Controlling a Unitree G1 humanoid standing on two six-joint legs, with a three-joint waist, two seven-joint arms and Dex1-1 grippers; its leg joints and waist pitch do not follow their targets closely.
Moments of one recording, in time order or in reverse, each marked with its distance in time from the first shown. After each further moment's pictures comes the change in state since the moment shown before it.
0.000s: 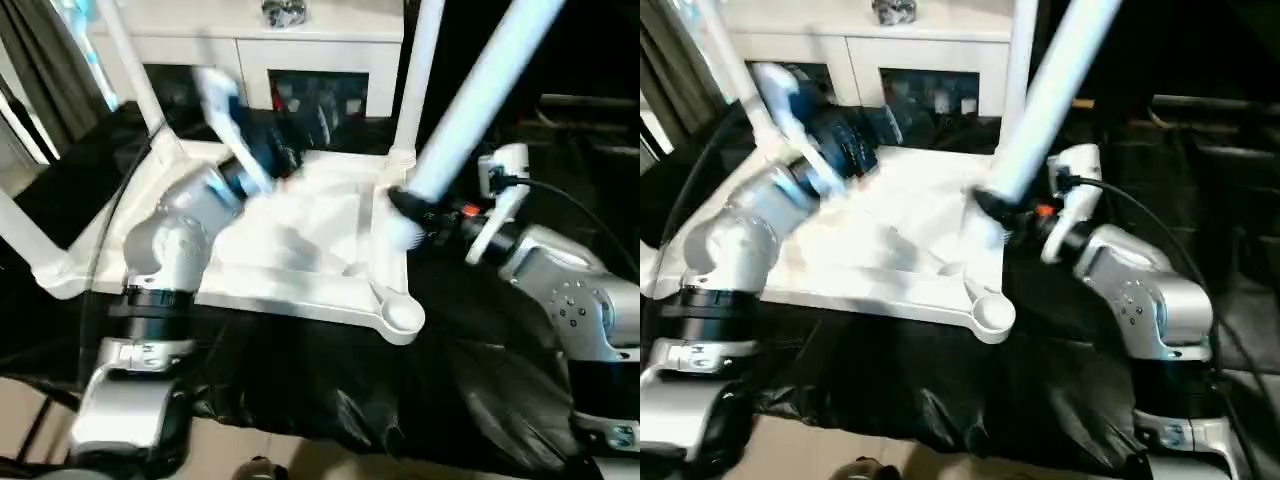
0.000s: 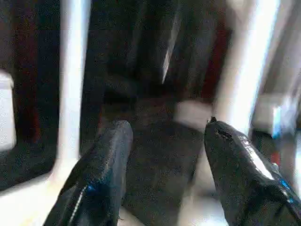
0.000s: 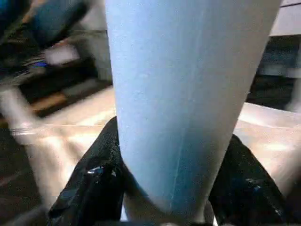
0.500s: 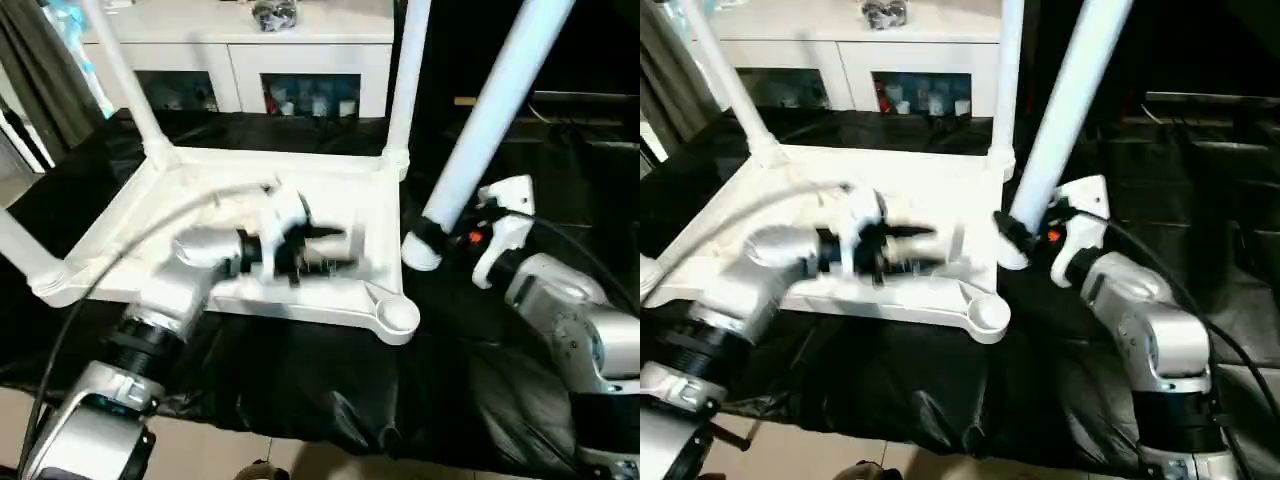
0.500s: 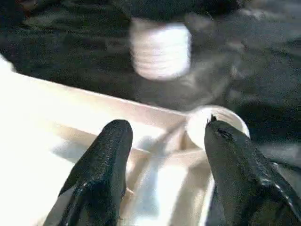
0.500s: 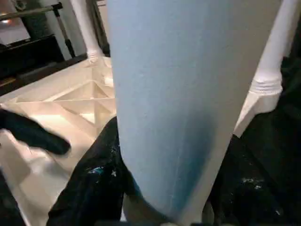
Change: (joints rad) left arm 0.123 0.101 -0.310 0.072 0.275 -0.208 -0.230; right arm 0.132 0.002 0.042 -0.116 -0.055 -0.007 -0.055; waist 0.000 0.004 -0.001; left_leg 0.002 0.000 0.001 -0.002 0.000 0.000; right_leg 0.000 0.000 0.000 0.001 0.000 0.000
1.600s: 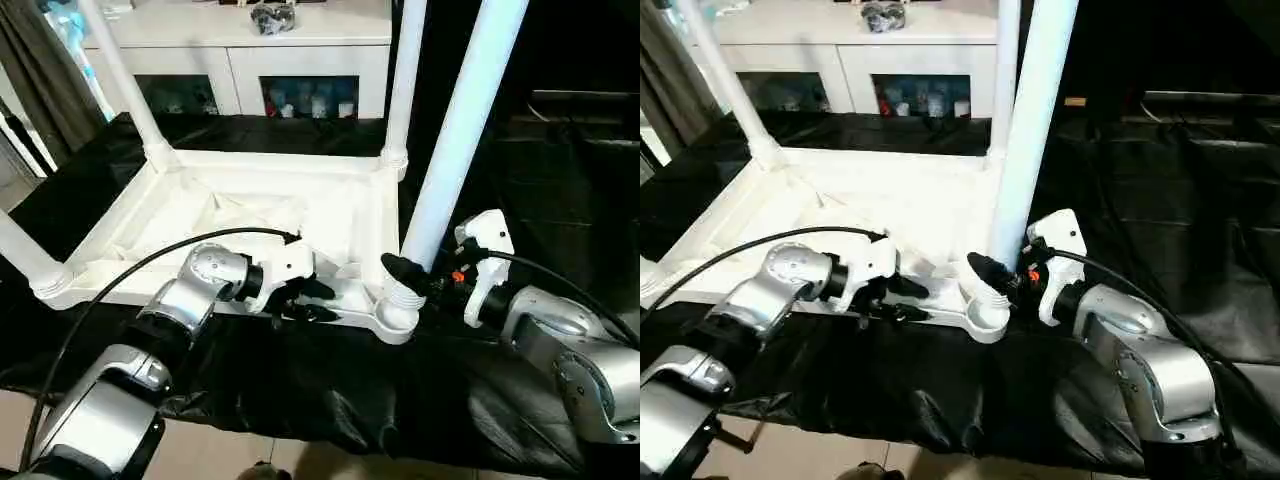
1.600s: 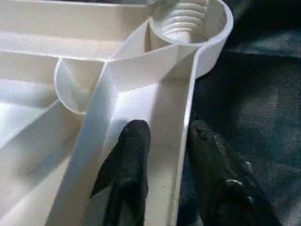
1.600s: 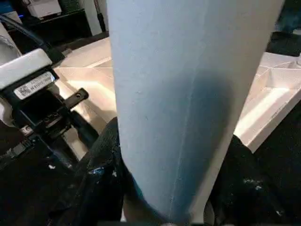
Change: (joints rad) left arm -0.115 -0.016 -0.078 0.431 0.172 -0.262 -0.156; right arm 0.121 -0.043 0.082 -0.183 0.018 0.086 0.034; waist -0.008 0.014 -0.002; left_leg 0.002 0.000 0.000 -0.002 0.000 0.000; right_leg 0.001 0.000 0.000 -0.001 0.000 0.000
